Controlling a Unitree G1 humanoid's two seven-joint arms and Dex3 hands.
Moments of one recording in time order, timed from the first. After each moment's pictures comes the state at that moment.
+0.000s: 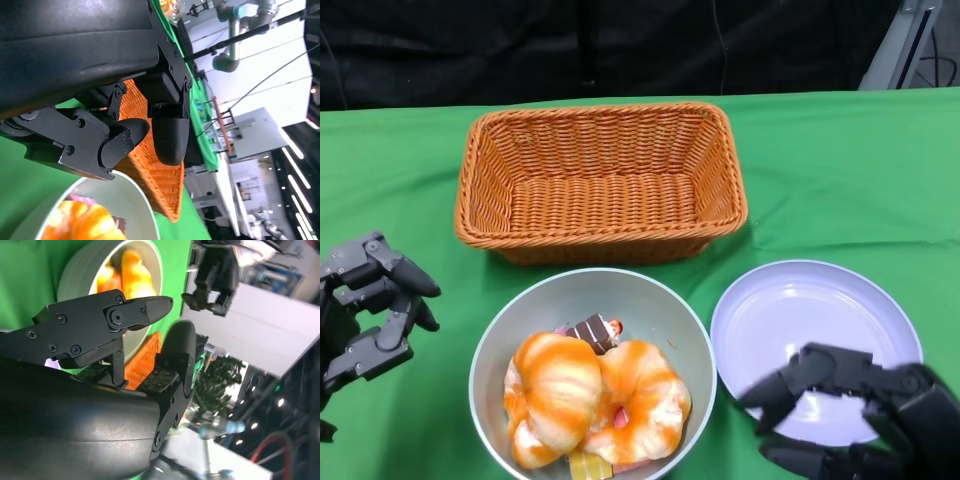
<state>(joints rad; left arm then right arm) -0.09 0.23 0.21 0.37 -0.28 -0.57 -0.39 0.26 -0.21 0.12 -0.32 0.00 -0.51 0.36</state>
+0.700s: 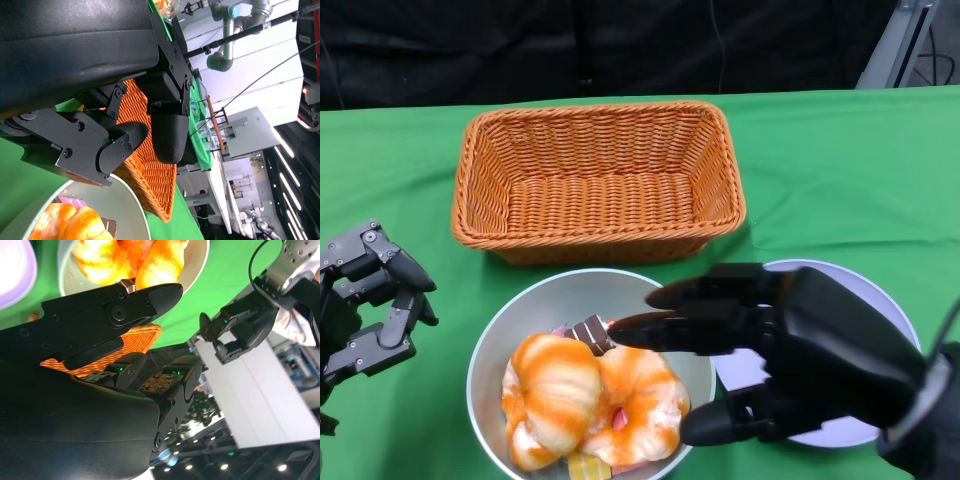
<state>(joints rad) -0.11 0.22 0.23 0.38 -0.30 -0.57 -0.41 -0.12 -0.26 0.28 -0.34 -0.45 -0.43 0.35</state>
